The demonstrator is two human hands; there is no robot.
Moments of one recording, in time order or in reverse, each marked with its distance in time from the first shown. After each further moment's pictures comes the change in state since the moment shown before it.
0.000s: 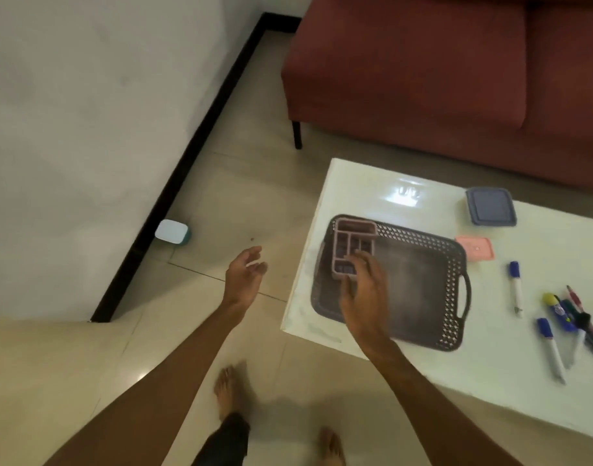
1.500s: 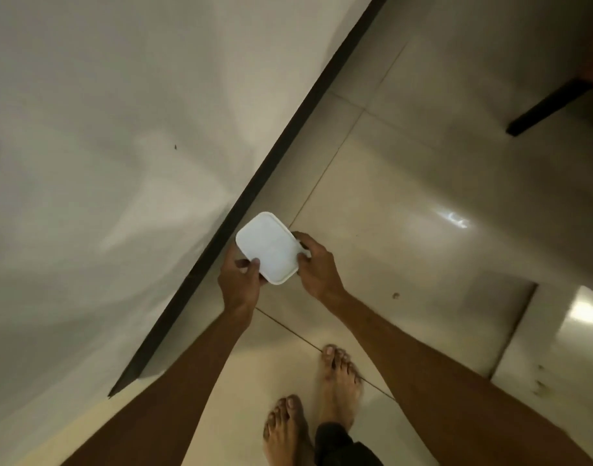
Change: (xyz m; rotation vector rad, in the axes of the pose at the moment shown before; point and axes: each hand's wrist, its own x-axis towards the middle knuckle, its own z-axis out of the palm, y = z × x) left_hand 0.532 -0.275 -0.284 -0.166 0.411 -0.285; right_hand 0.227 -0.134 0.727 0.329 -0.735 0.157
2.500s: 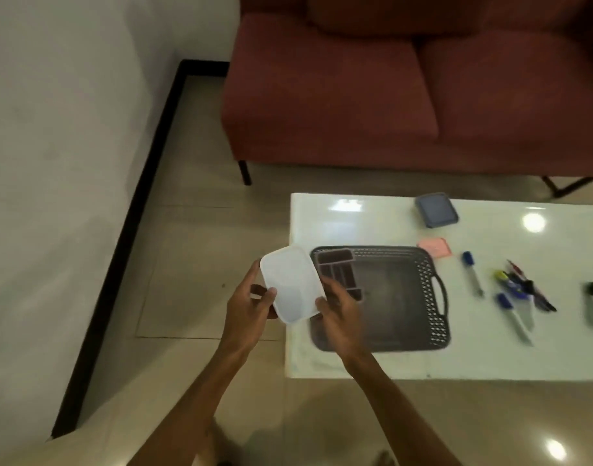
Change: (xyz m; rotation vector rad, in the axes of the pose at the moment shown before) left_hand -0.659 0.159 0.051 0.264 -0.724 0.561; right_hand -0.626 -0.073 -0.374 0.392 0.705 0.011
